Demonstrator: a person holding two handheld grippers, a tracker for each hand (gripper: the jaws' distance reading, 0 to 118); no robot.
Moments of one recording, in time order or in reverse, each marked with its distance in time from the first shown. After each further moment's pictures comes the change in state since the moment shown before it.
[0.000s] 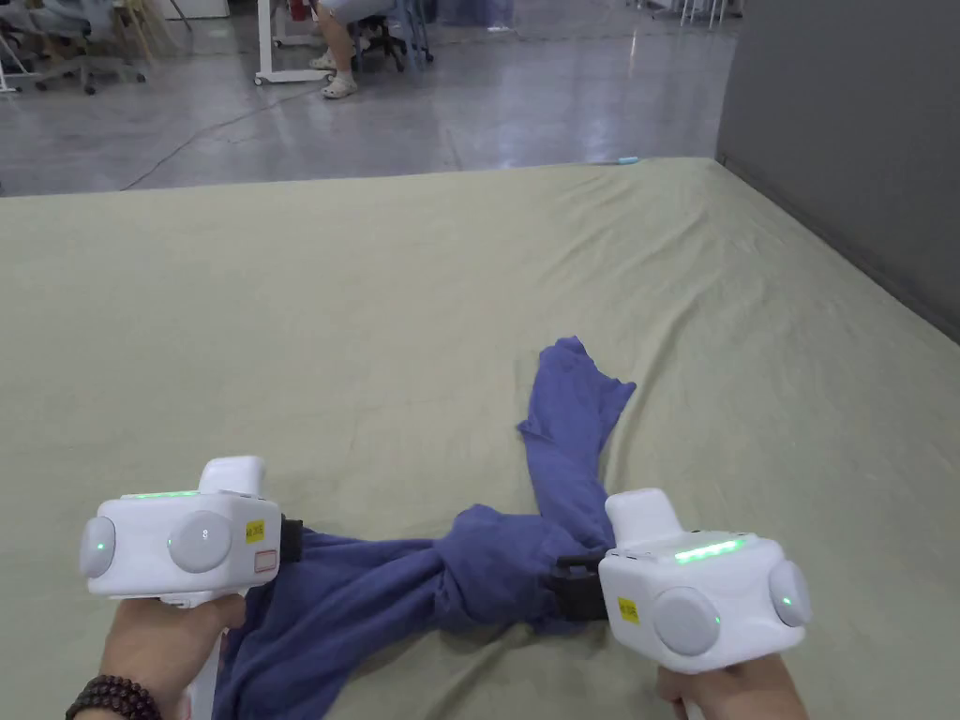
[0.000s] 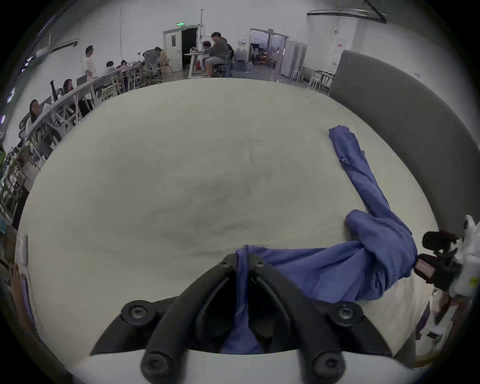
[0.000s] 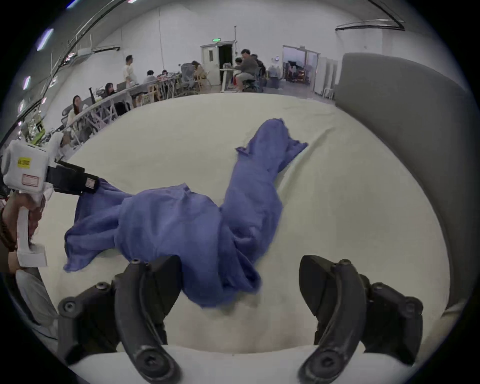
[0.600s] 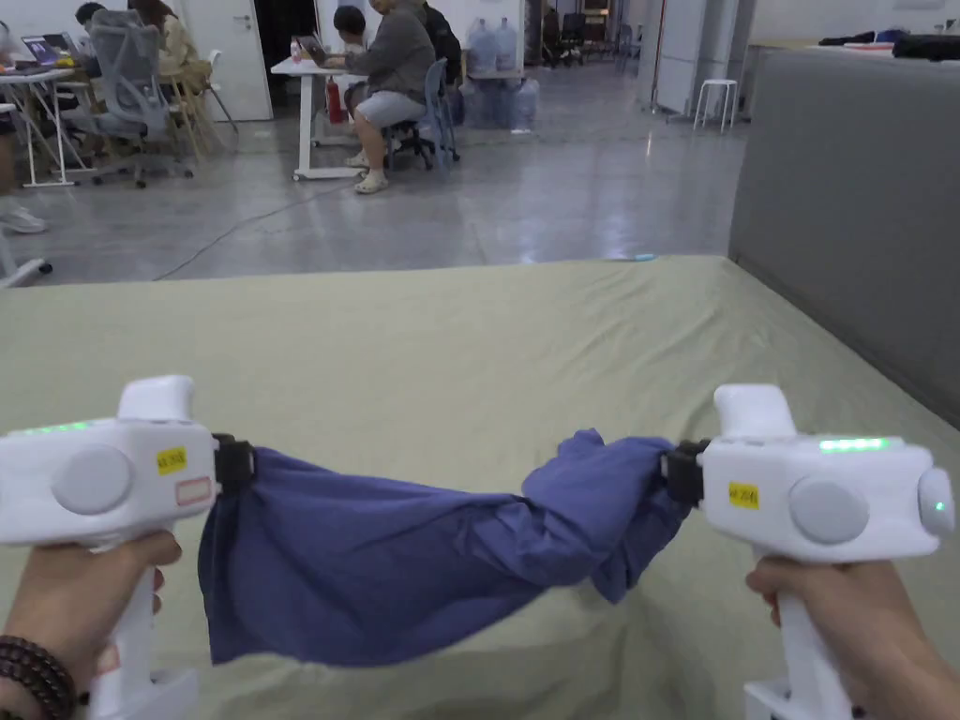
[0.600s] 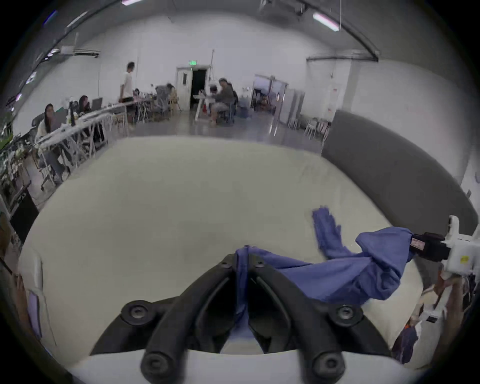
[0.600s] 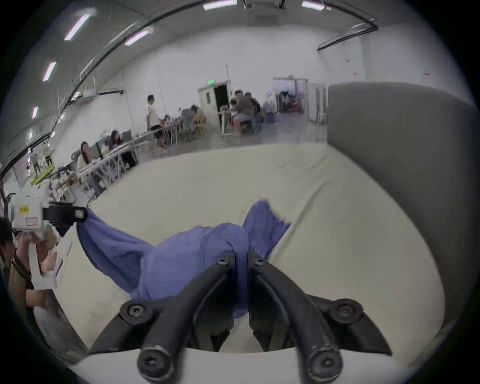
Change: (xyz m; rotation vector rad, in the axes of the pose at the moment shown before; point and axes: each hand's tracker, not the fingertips) left arm -0.040 0.101 0.134 0.340 -0.059 0.066; right arm 0.073 0.123 0.113 0.319 -0.001 -0.087
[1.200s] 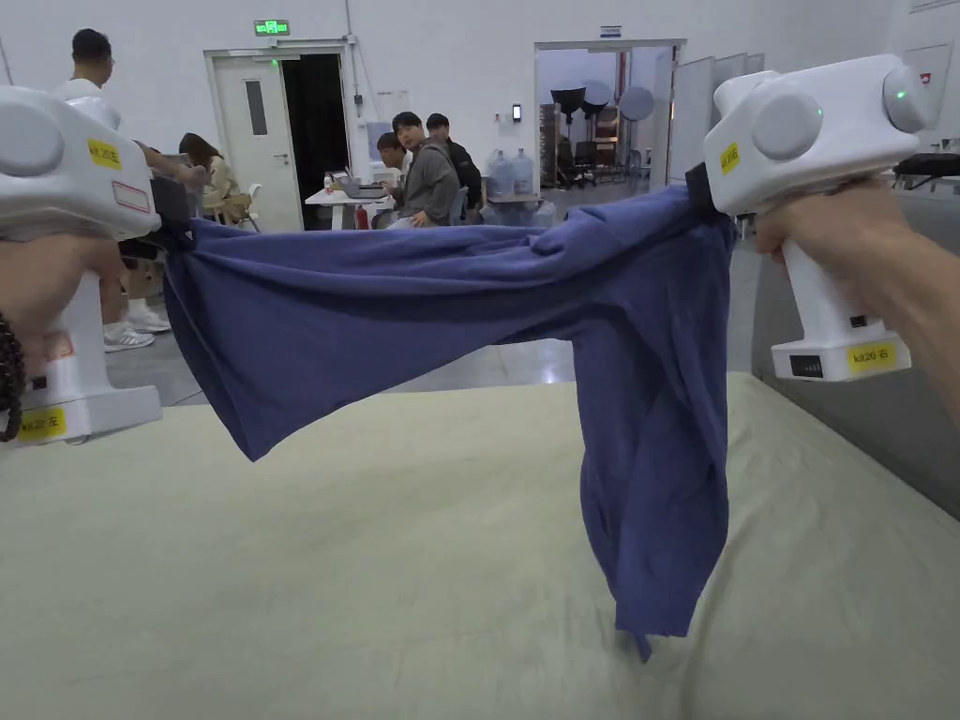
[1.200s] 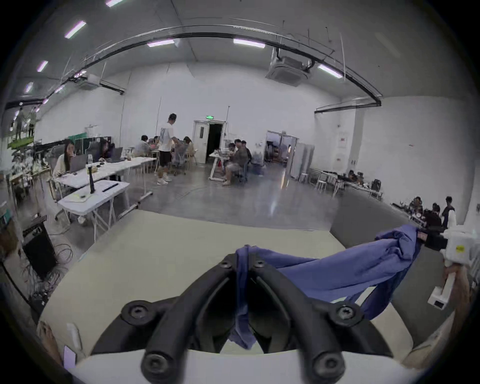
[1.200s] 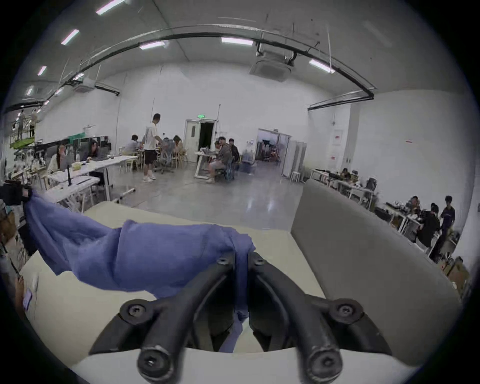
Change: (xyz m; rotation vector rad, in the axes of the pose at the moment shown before) left arm 0.008 0.263 0.063 0.273 0.109 -0.009; right arm -0.013 0.308 0.026 0.229 -0.217 0.177
